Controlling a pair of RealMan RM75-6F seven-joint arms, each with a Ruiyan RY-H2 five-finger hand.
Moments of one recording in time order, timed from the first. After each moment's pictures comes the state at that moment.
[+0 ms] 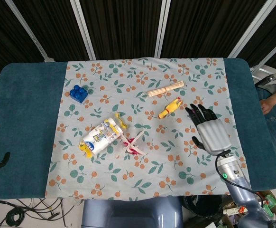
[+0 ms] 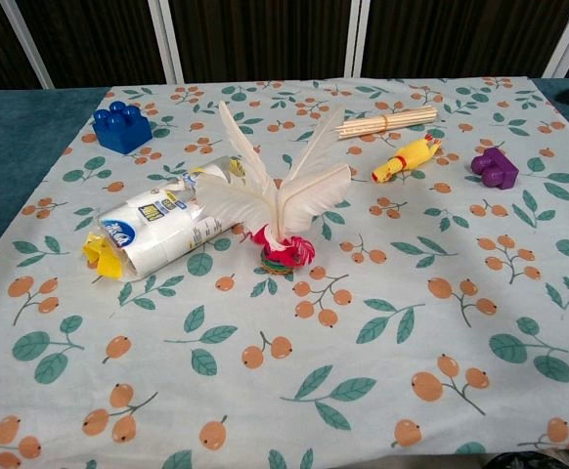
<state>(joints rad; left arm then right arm) -0.09 -1.12 -0.10 -1.65 1.38 1.49 0.09 0.53 -1.09 0.16 -1.99 -1.18 1.25 -0.54</state>
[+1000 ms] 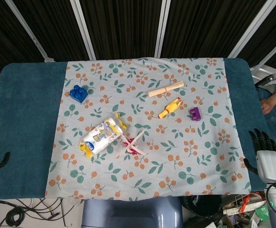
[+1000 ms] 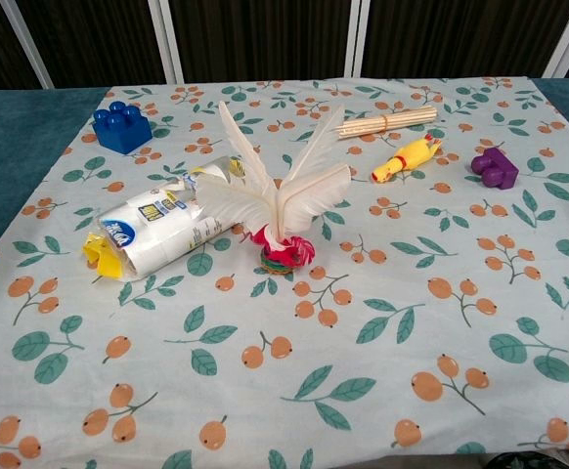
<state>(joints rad) -0.09 -1.13 -0.10 -1.65 1.38 1.50 0.09 0.18 -1.26 0.01 -1.40 -1.38 1.53 -0.08</state>
